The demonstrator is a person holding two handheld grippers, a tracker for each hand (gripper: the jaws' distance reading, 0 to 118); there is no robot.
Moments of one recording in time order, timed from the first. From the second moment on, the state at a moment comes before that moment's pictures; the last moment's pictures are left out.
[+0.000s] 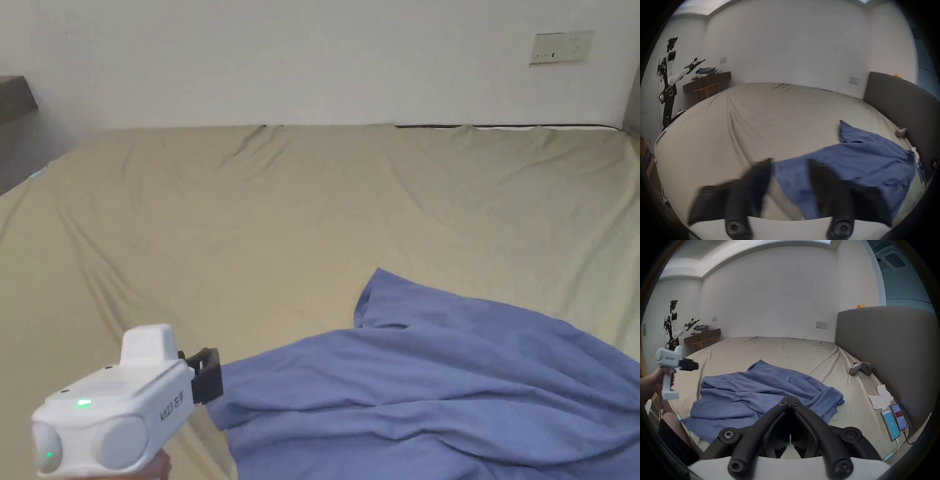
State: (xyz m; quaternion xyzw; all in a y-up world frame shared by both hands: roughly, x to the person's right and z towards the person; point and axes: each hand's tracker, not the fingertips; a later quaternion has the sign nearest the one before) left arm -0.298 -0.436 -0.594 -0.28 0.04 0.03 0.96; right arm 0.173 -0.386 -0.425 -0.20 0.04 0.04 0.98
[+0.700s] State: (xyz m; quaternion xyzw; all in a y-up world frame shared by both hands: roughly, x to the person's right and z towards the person) left arm -0.224 -0.436 -0.566 -0.31 -0.04 -0.02 0.95; right arm 0.300 -0.421 -0.539 -0.39 -0.06 -0.01 0.92
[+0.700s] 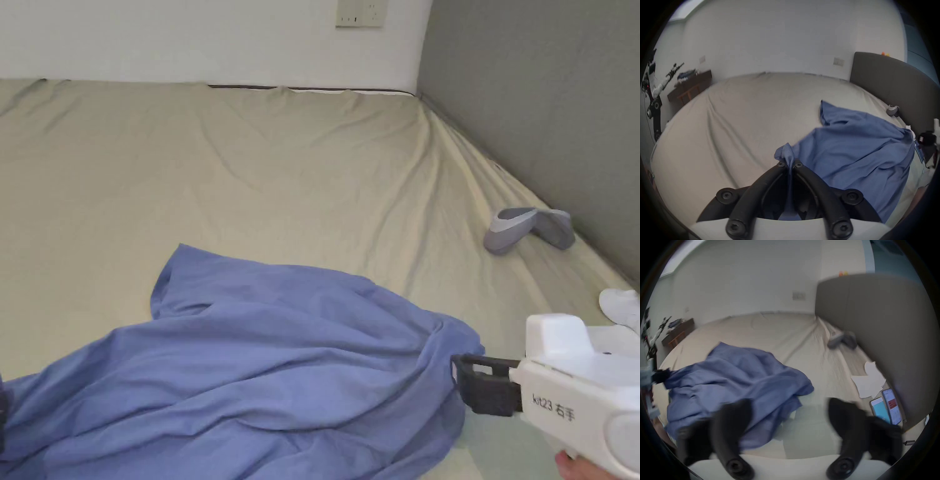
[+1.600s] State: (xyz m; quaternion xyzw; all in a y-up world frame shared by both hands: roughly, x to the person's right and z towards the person) left arm -0.340 -0.214 -0.535 -0.12 0.03 0.02 0.99; right arm 0.328 -0.229 -0.506 -0.16 0.00 -0.07 0.98
